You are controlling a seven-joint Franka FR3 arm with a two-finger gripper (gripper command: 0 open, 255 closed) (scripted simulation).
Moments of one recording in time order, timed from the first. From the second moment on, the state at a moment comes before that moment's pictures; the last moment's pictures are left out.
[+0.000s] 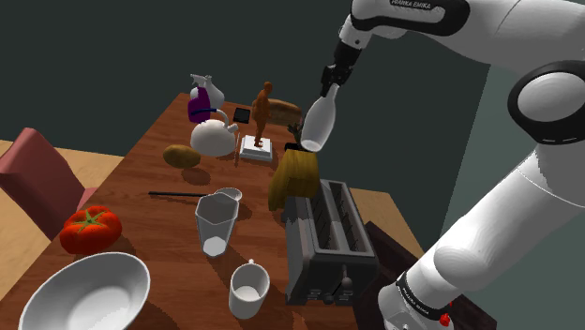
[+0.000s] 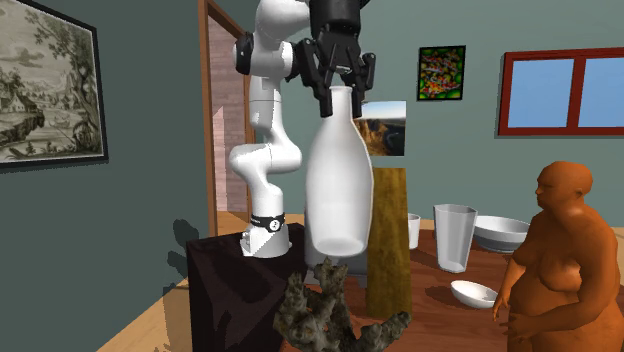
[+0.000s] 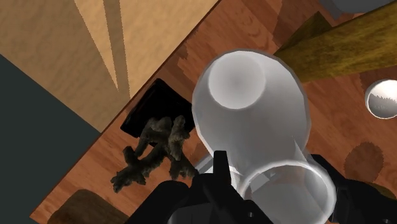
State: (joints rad) arm -0.12 -0.03 -0.08 -1.68 0.03 1.77 -0.25
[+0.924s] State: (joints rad) arm -0.12 0.03 -0.08 -1.42 0.04 1.57 -0.25
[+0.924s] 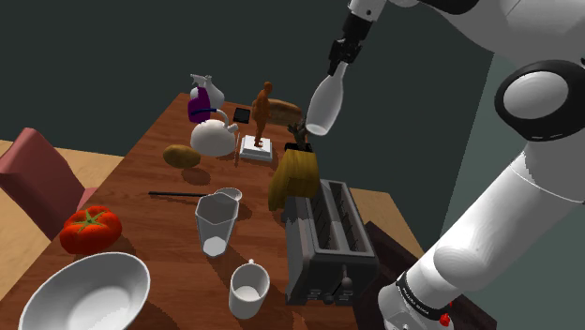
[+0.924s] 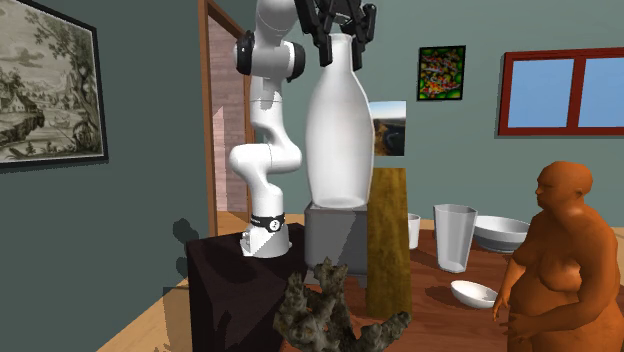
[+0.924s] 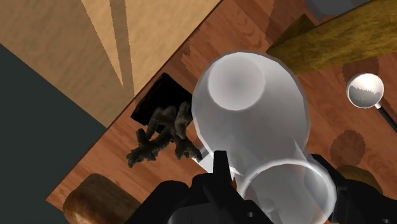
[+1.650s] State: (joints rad) arm -0.13 0.13 -0.09 -1.12 0.05 1.37 -0.24
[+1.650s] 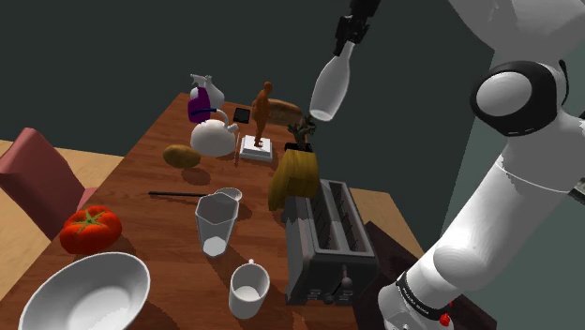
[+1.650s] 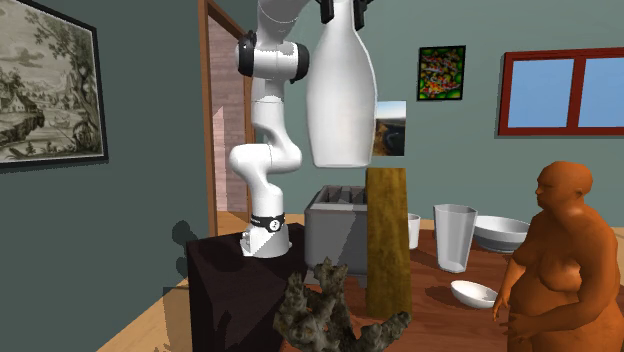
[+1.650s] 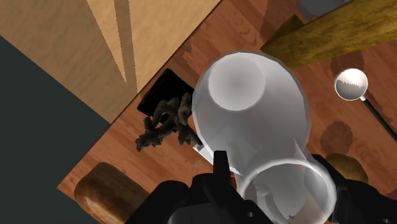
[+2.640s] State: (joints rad) arm 0.03 -0.10 0.06 -1.38 0.01 1.41 0.05
